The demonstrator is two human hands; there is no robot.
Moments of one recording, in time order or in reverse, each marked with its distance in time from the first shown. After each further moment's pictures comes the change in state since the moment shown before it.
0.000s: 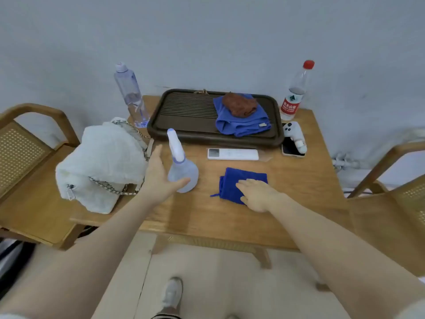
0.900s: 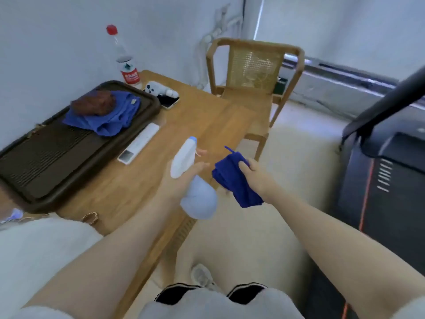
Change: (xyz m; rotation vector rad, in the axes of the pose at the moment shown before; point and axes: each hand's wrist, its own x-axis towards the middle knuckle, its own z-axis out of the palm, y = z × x) left_hand -0.019 0.044 0.014 -0.406 -1.095 0.291; right_hand -0.119 -0.182 0.080 1.555 1.025 1.054
